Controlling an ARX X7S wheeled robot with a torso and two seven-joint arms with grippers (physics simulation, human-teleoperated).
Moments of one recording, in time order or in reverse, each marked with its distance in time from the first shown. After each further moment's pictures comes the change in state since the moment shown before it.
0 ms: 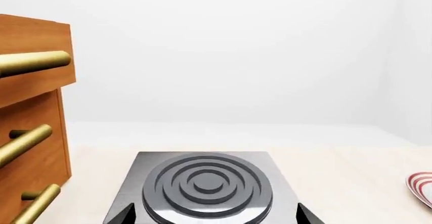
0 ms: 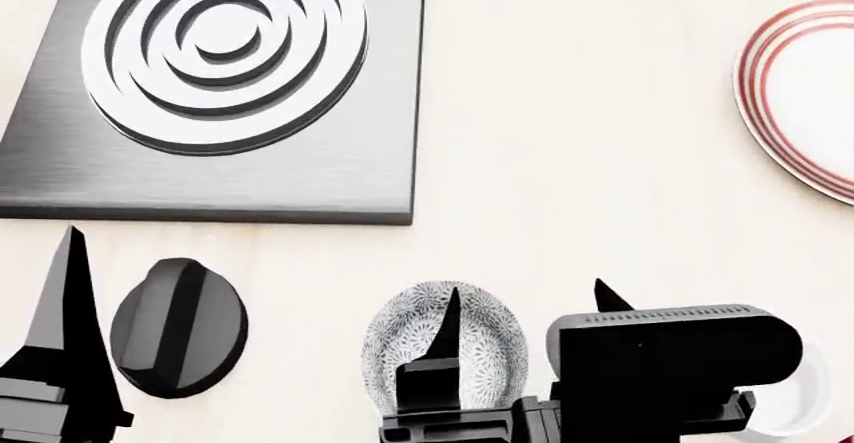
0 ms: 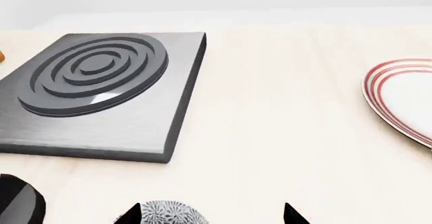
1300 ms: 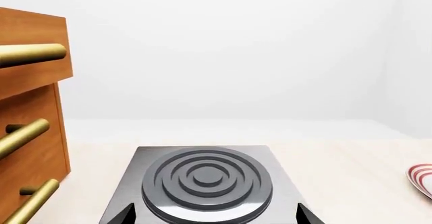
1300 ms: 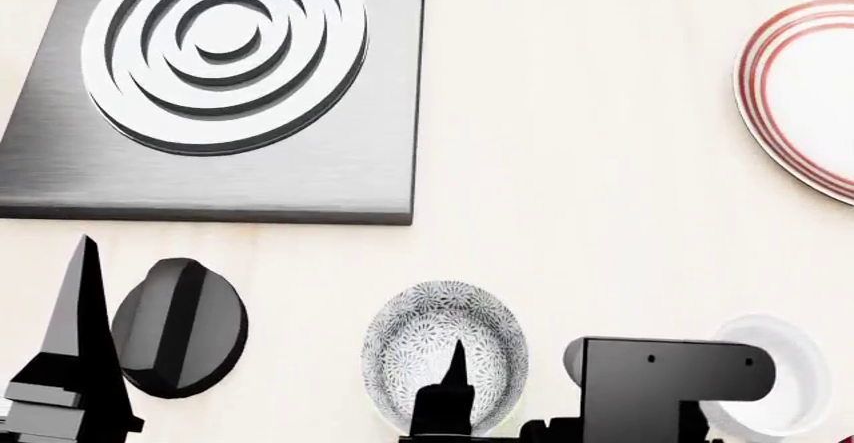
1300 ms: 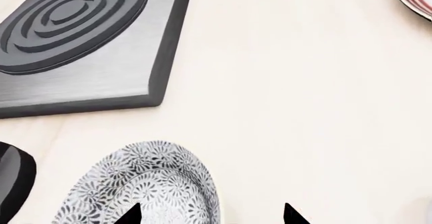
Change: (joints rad) left arm 0.007 0.000 0.027 -0.027 0.025 0.019 0.007; right arm -0.063 0.015 0.120 0.189 0.276 -0.050 0.122
